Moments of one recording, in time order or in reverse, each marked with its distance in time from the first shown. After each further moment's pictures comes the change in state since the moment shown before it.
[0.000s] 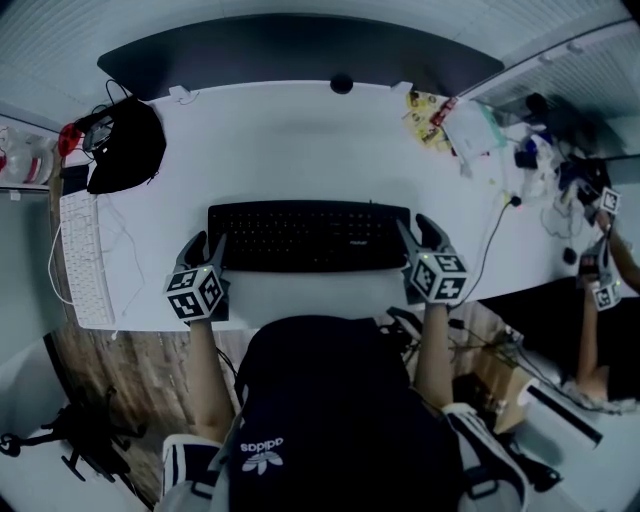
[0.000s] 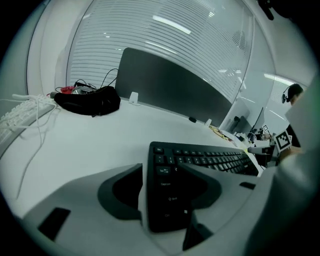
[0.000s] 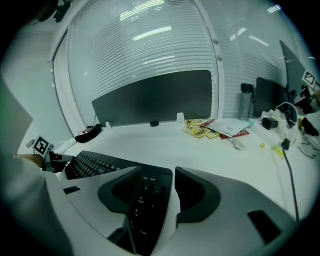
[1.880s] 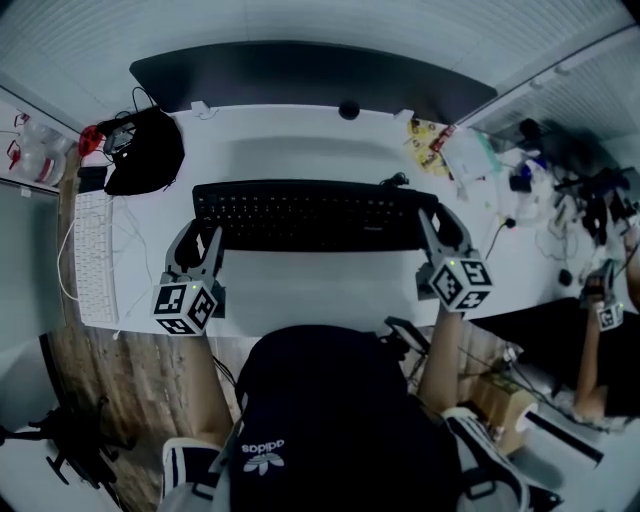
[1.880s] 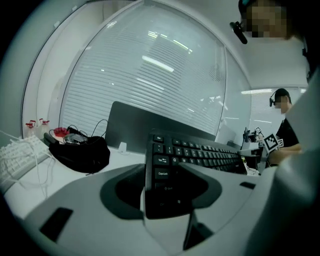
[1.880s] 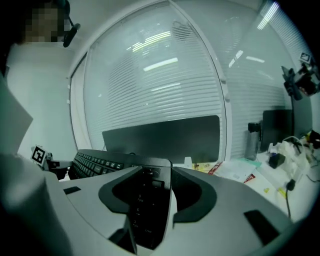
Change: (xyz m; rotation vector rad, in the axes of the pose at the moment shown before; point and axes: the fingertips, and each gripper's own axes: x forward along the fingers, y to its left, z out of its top) left arm -0.072 -0.033 0.109 0.117 -0.423 -0.084; right arm -0.047 0.021 0.126 -0.040 -0.339 0.084
